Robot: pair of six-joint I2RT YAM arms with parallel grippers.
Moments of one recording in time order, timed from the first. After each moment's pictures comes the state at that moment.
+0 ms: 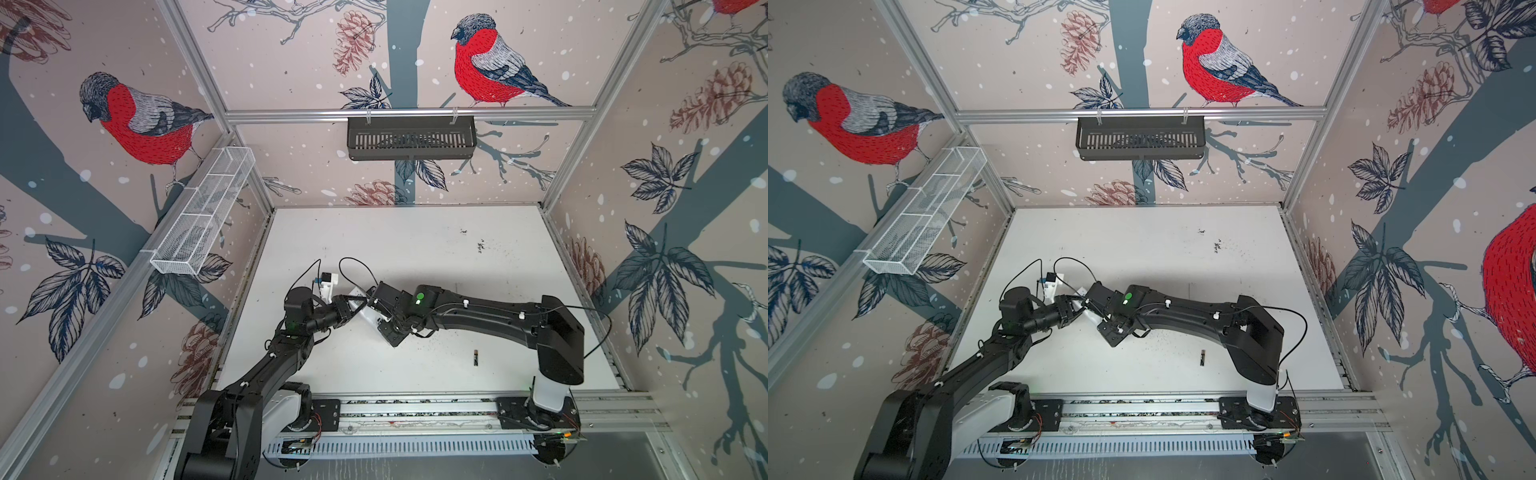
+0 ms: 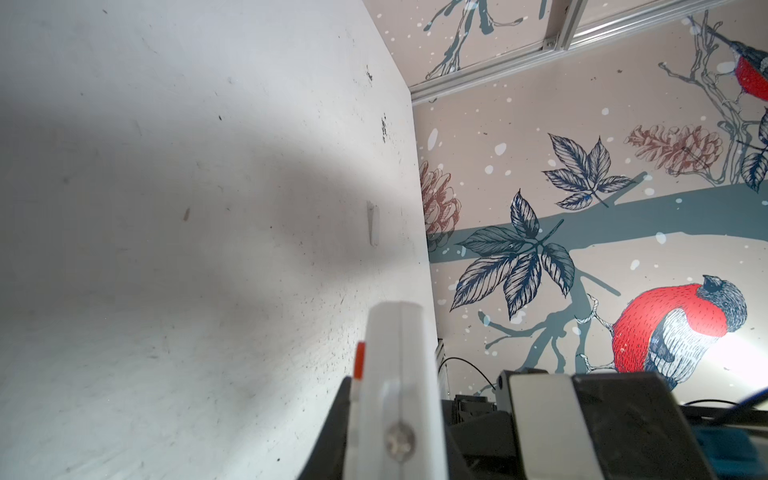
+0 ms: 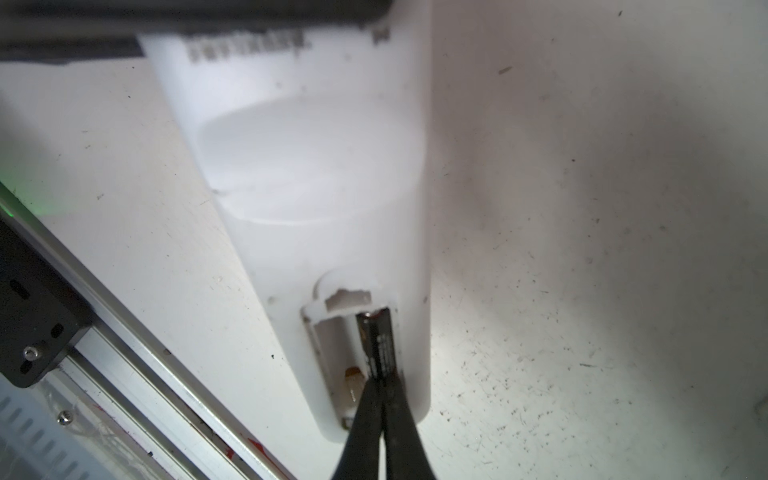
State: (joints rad) left arm -0.12 1.05 0.25 0.43 0.91 -0.97; right arm 1.18 1.83 1.44 -0.81 0.05 0.34
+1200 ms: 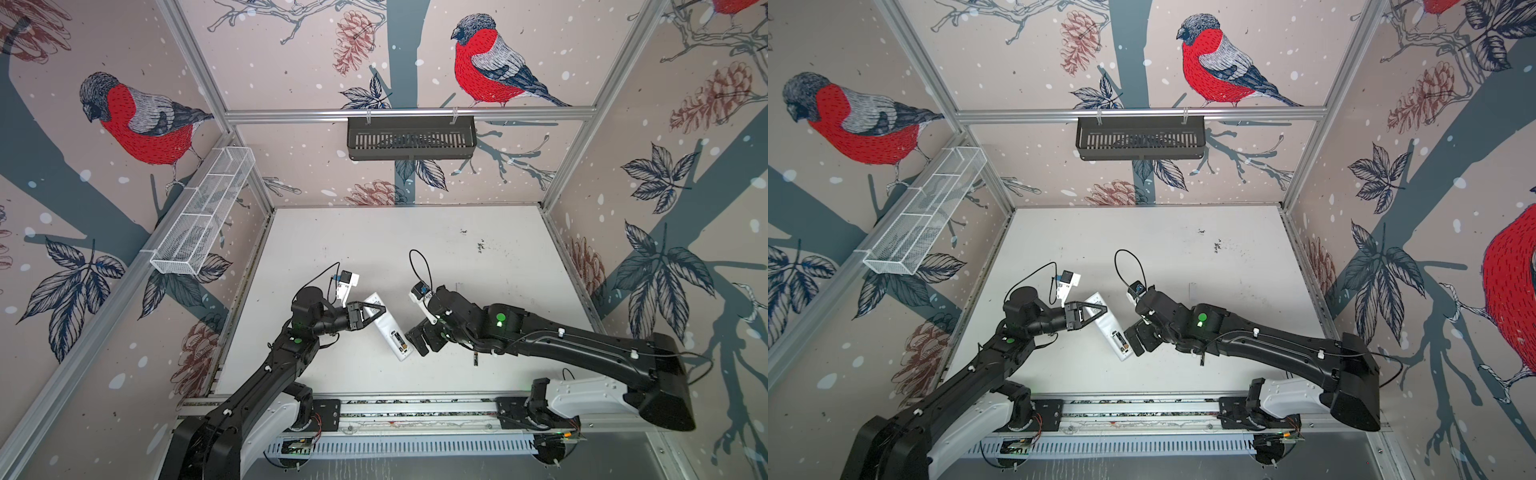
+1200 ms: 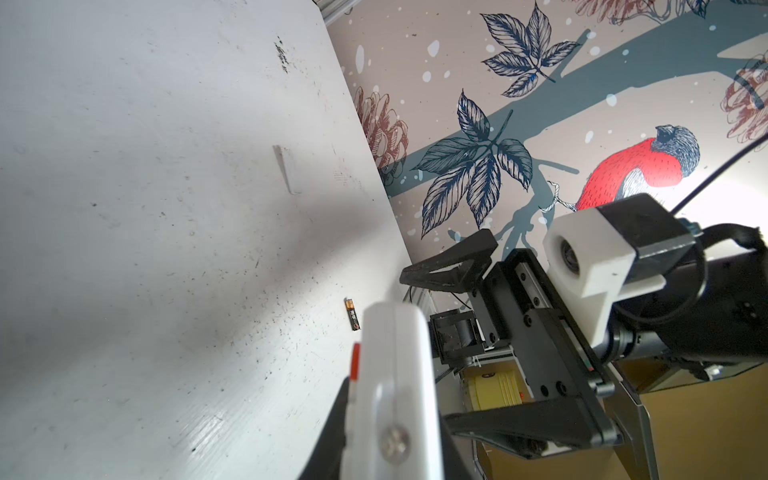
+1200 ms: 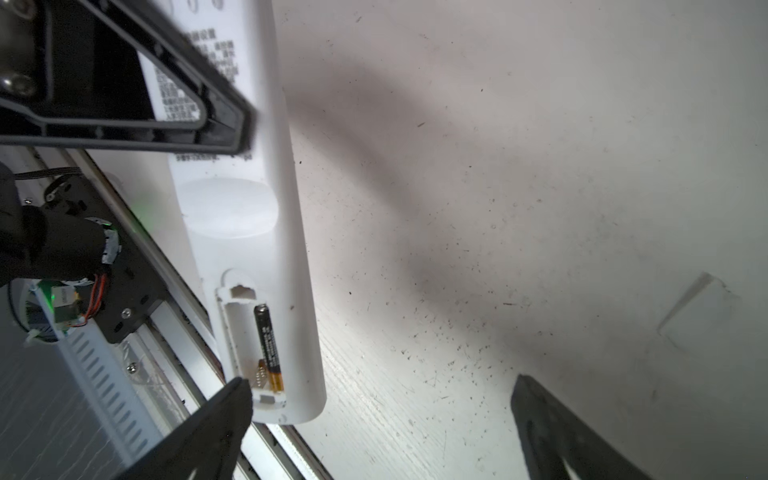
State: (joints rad) left arm -0.32 0.89 0.31 0.30 0.96 -0.85; right arm 1.15 1.24 0.98 -0.59 0.09 0.37
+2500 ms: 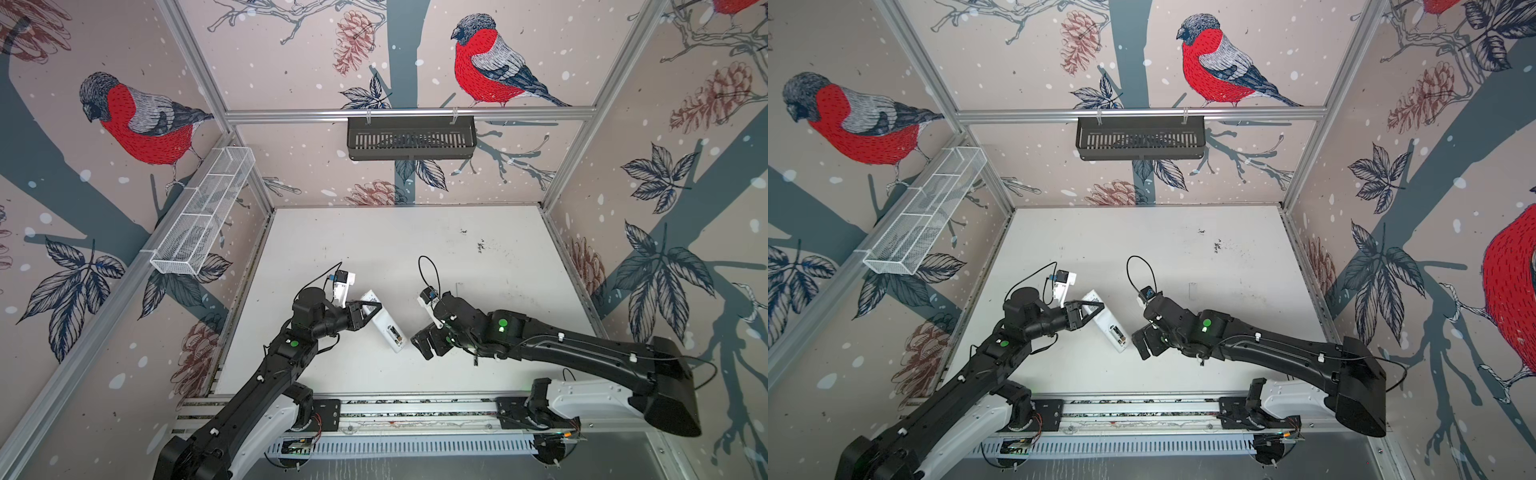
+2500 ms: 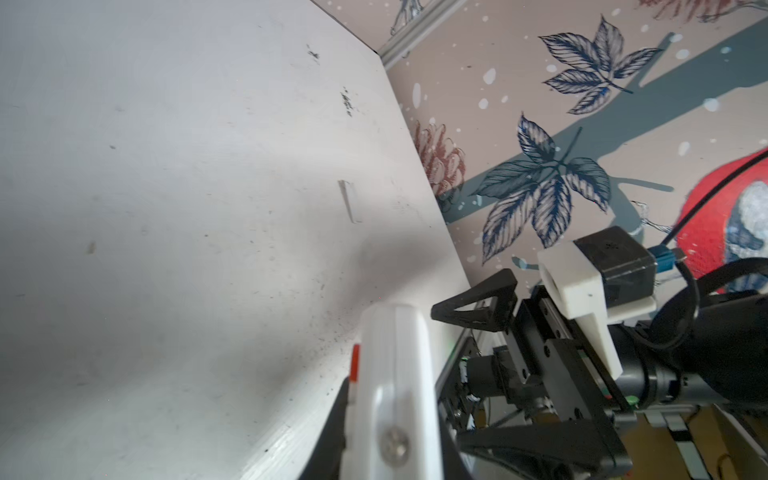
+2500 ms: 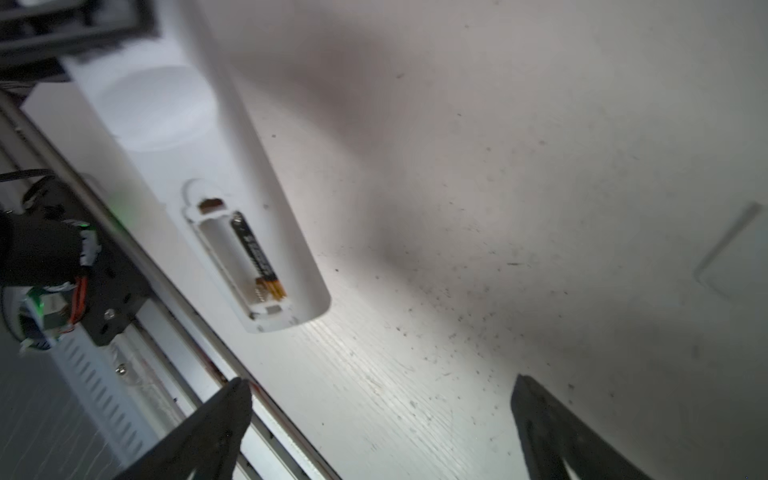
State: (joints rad) left arm -0.37 0.79 0.37 0.03 0.67 -0.69; right arm 1.10 1.21 0.85 -0.58 0.11 0.50
